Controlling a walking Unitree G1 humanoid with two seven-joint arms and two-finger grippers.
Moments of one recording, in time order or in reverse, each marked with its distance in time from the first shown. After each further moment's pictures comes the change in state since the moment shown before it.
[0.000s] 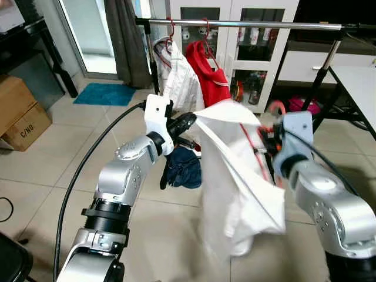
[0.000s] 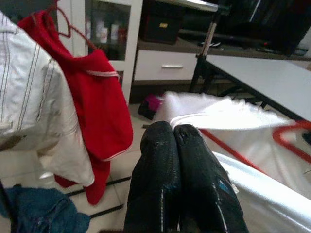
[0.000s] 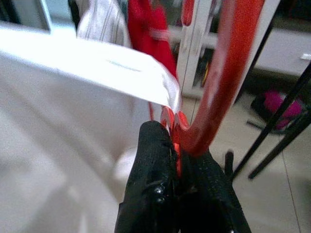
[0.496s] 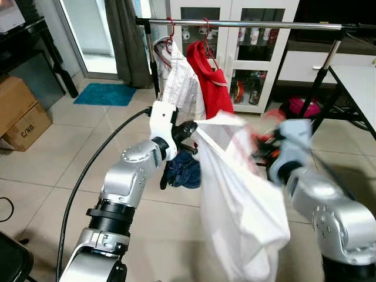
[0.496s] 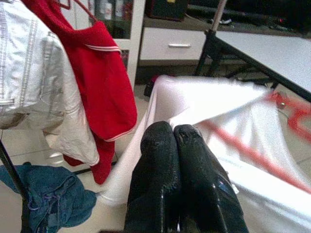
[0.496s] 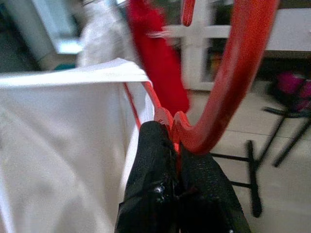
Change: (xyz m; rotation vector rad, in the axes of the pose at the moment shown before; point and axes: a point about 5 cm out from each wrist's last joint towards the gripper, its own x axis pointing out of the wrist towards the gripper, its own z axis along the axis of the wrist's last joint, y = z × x) left arm 0.005 -0.006 -0.014 0.011 0.086 0.015; right arm -0.002 -0.001 0.004 0.168 -0.032 -0.034
